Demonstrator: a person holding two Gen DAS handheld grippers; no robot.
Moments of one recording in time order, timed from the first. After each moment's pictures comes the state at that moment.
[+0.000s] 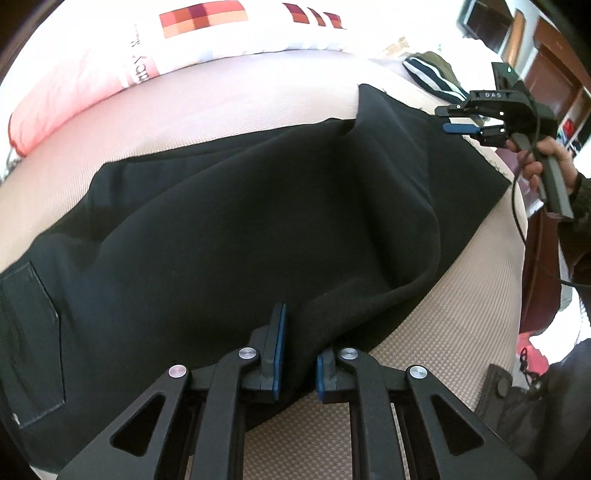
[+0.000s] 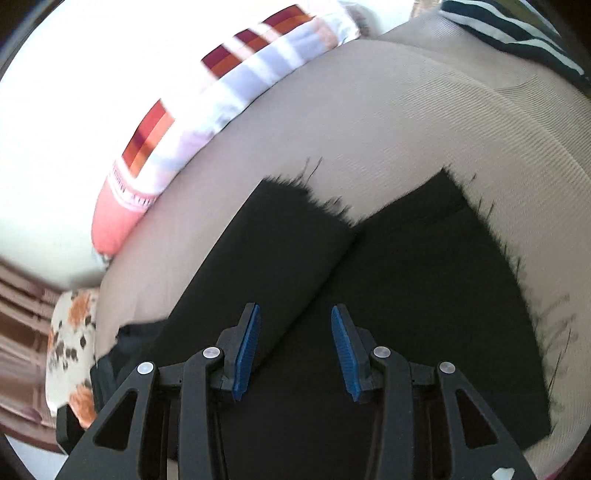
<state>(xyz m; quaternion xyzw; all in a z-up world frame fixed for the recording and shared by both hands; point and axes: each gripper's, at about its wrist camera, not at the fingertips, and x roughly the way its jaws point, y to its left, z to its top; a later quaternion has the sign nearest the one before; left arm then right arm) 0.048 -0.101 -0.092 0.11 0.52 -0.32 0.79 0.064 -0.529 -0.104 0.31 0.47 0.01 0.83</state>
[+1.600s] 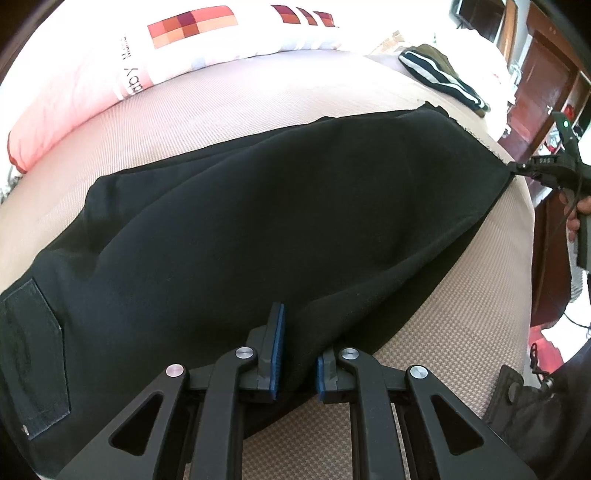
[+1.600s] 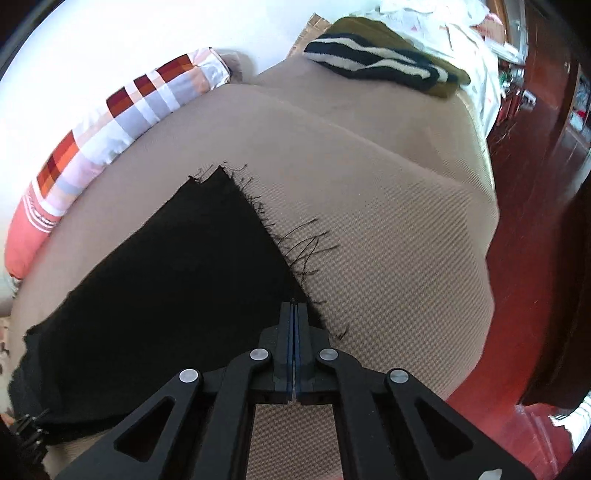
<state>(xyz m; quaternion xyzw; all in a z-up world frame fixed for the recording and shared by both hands) 0.042 -0.111 -0.094 0.15 0.50 -0.31 0.79 -0.073 -0.579 -0.106 0.24 0.45 -0.21 0.84</state>
